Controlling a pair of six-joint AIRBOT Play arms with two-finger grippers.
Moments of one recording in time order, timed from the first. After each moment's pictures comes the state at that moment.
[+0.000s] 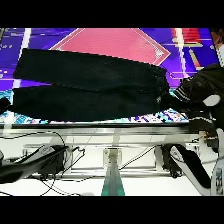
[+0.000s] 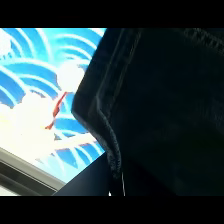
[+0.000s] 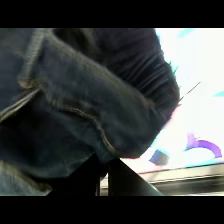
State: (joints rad) left arm 0.93 -1.18 0.87 1.26 -0.90 -1.03; right arm -0.34 -0.84 0.59 -1.21 1.11 1.50
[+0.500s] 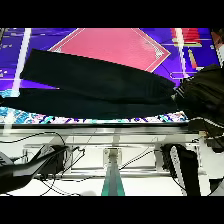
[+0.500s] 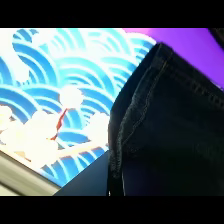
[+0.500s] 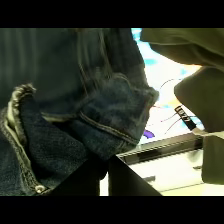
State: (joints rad) left arm 0.92 -1.03 0.87 1.22 -0.88 -1.03; right arm -0.34 -0.45 0.78 -1.42 1.40 1.57
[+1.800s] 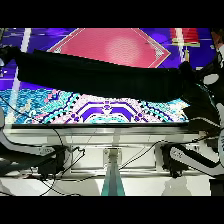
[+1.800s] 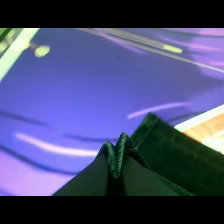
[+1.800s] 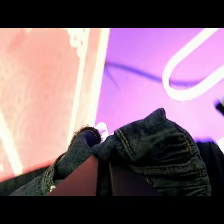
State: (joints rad) left arm 0.39 -1.66 1.37 1.25 -0.20 -1.21; right arm -0.25 -1.24 0.86 -1.03 0.40 1.66
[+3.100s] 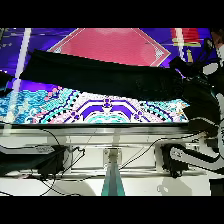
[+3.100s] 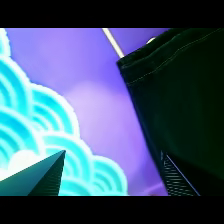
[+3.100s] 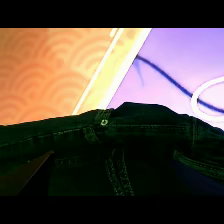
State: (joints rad) left arm 0.75 -1.55 1.22 1.00 -0.87 -1.47; right arm -0.21 -1.30 1.01 -1.05 0.63 1.37
